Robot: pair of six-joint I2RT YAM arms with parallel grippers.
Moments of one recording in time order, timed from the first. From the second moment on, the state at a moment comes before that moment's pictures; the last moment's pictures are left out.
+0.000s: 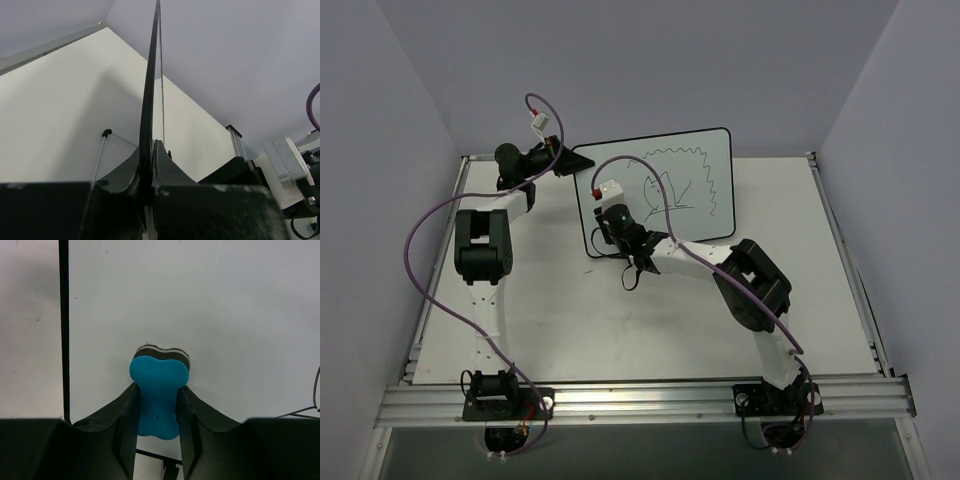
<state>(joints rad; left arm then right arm) -0.04 2.38 1.76 1.06 1.21 -1.10 0.84 2.05 1.38 0.22 0.42 0.10</state>
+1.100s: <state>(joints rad) -0.03 2.42 1.76 1.06 1.18 -1.18 0.30 2.10 1.71 0.16 0.15 0.09</state>
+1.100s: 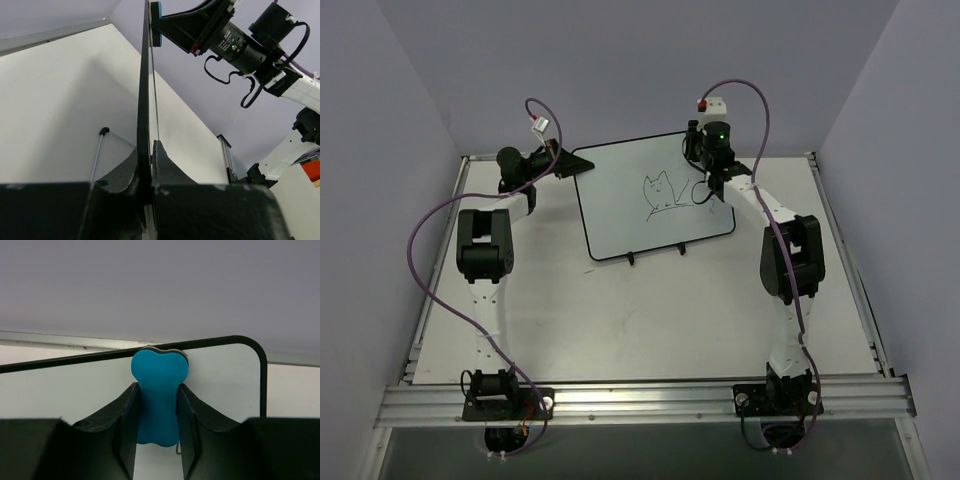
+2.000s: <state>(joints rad) -0.03 2.42 1.76 0.98 1.18 -1.12 0.24 2.03 1.56 0.20 0.03 0.24</state>
